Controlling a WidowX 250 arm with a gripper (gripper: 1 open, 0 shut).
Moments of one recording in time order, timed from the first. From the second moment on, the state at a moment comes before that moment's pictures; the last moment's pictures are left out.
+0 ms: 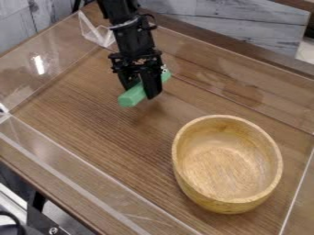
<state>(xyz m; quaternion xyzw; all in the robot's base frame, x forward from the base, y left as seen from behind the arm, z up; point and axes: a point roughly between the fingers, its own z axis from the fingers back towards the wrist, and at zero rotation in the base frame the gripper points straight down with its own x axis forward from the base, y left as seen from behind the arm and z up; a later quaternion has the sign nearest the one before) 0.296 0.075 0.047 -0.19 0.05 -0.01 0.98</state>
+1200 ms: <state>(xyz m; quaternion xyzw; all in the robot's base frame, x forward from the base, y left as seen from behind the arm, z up) 0.296 0.079 0.046 -0.21 0.07 -0.01 0.98</state>
